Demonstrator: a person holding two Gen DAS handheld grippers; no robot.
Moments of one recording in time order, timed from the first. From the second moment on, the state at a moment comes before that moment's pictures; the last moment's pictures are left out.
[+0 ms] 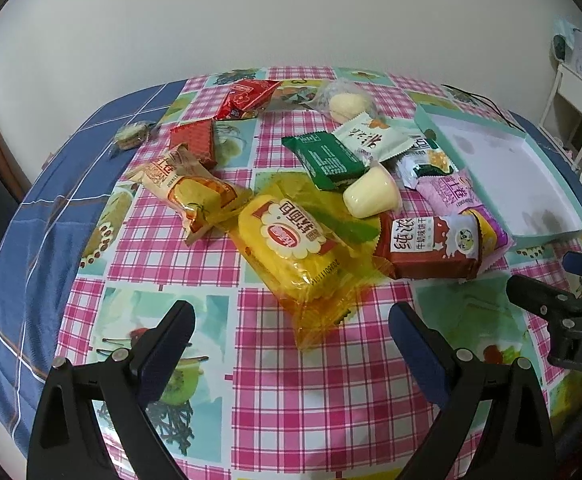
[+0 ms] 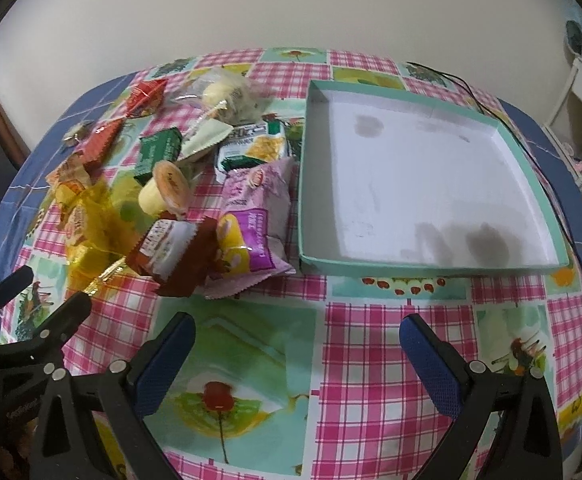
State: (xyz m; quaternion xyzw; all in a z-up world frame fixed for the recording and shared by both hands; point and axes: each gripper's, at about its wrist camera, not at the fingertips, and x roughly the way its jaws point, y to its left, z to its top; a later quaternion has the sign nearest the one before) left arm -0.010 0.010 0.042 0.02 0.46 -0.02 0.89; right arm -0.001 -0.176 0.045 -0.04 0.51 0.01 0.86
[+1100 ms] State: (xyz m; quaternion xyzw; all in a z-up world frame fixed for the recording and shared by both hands) left arm 0.054 0.050 0.050 -0.10 0.56 0.02 0.82; right arm 0.053 -0.108 0.058 -0.11 0.53 0.16 0.83
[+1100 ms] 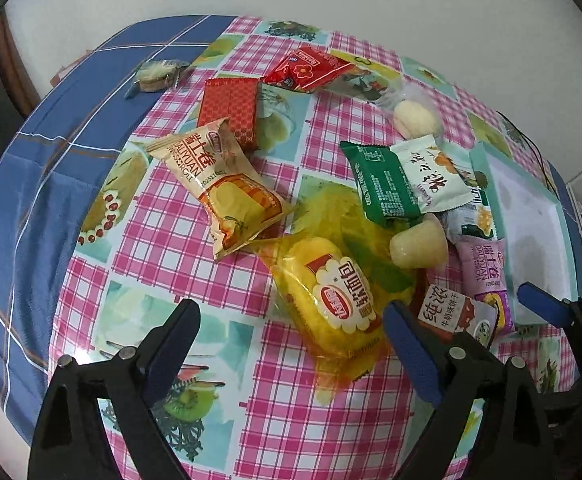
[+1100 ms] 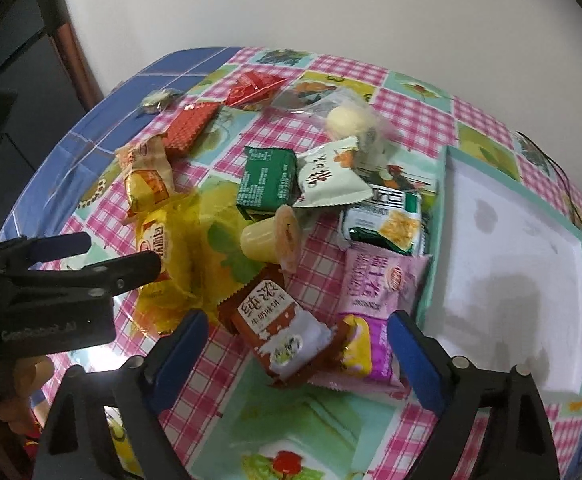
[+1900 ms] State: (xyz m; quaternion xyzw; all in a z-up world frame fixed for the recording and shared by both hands) left arm 0.062 0.046 0.038 -0.11 0.58 0.00 0.80; right arm 0.050 -0.076 0.014 -0.11 0.60 0.19 0.77
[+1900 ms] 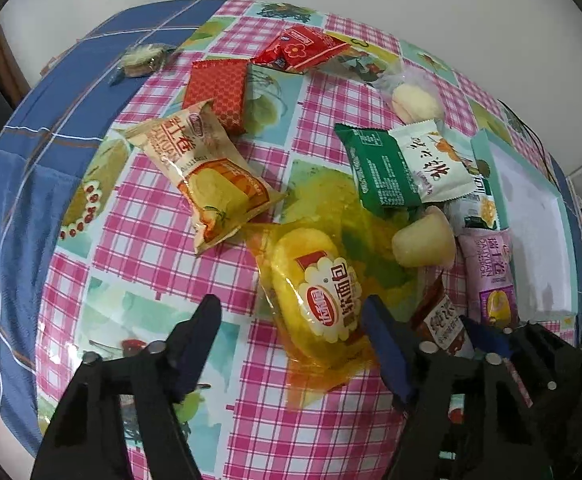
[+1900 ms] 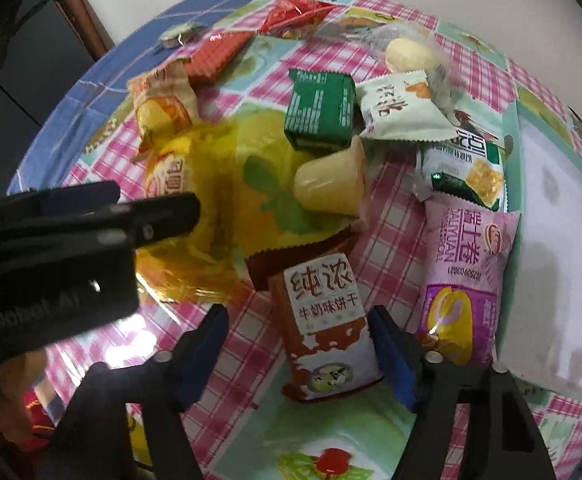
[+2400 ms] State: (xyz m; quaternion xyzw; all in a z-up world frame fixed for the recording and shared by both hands) left arm 0.077 0.028 0.030 -0.10 0.59 0.00 0.80; right arm 0.049 -0.078 0.004 -0.11 0.60 0.18 0.77
